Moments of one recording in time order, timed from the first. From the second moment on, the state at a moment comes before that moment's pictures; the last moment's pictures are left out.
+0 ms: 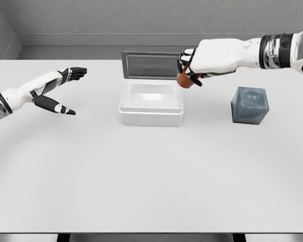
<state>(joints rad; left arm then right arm) -0.65 0.73 -0.69 -1.06 0.50 -0.45 -0.61 -1.10 -0.74 0.92 -1.49 0.38 -0.61 0.61</state>
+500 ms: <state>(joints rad) -0.65 0.73 -0.69 -1.06 0.50 -0.45 -0.61 -1.14 -0.68 0.98 -1.49 0.38 -0.59 0.61</state>
